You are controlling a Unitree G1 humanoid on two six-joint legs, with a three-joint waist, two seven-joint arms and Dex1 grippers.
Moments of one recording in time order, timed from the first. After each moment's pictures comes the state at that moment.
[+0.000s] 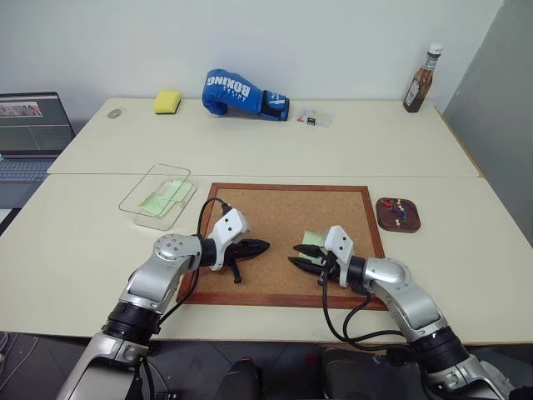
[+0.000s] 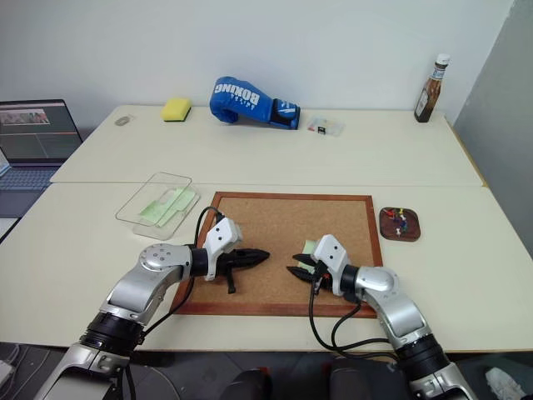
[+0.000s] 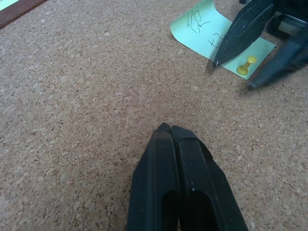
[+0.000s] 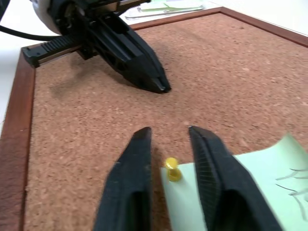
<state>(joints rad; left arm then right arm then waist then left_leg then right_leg) -0.39 0.56 -0.21 0.13 -0.21 0.32 -0.99 -0.27 -0.34 0.29 0.02 0.18 0.19 0.81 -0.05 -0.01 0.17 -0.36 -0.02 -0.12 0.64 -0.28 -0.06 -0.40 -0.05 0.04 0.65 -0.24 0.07</state>
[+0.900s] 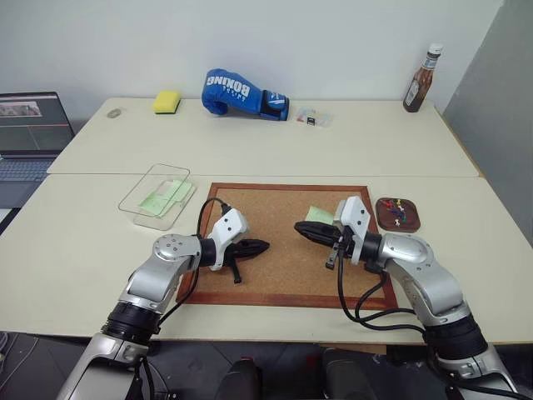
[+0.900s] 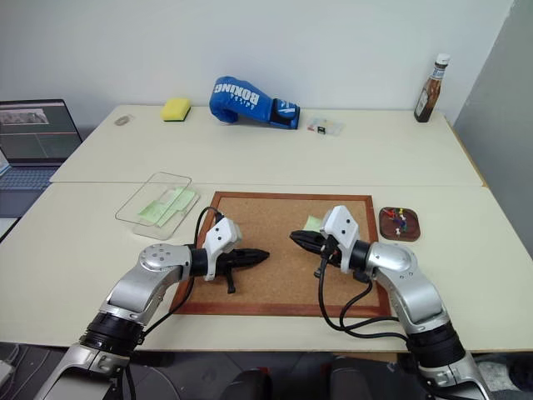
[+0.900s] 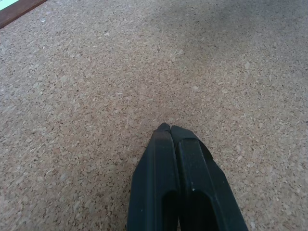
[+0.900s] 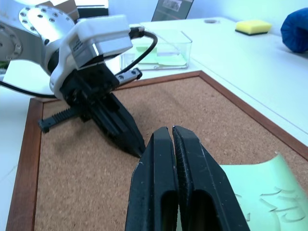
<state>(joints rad) -0.39 0.56 -0.21 0.13 -0.21 0.32 -0.99 -0.35 -0.43 0.21 -0.22 0.25 0.34 0.84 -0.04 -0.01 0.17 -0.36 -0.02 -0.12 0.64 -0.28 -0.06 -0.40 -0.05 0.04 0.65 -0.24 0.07</state>
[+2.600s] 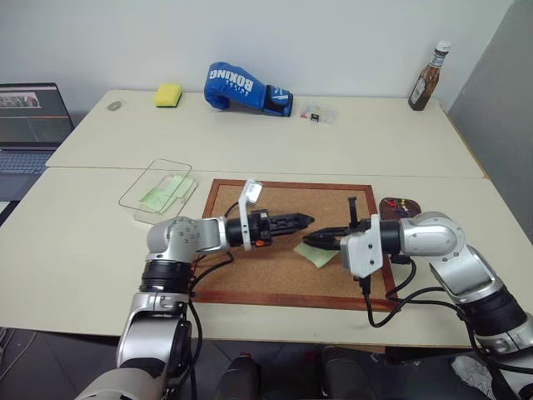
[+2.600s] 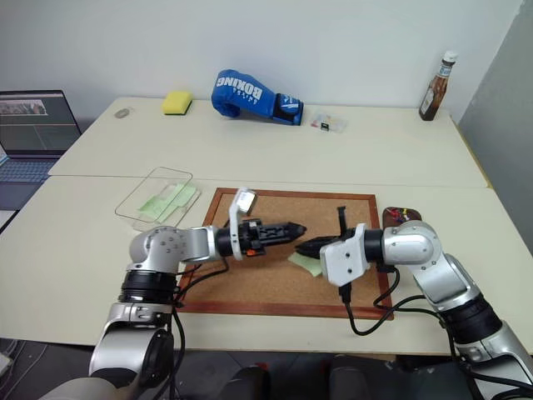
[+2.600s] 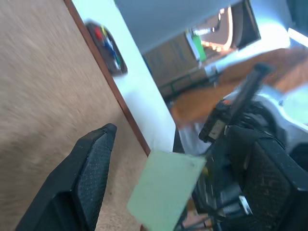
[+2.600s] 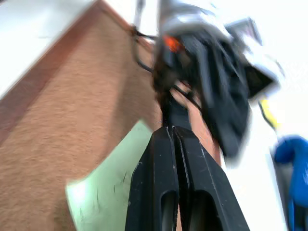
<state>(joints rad) -0.68 0.31 0.13 0.27 -0.85 1.26 -0.86 -0.45 -0.66 0.25 -0.18 0.03 -0.20 1.00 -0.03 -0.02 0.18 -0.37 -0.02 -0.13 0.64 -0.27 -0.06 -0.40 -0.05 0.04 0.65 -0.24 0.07</state>
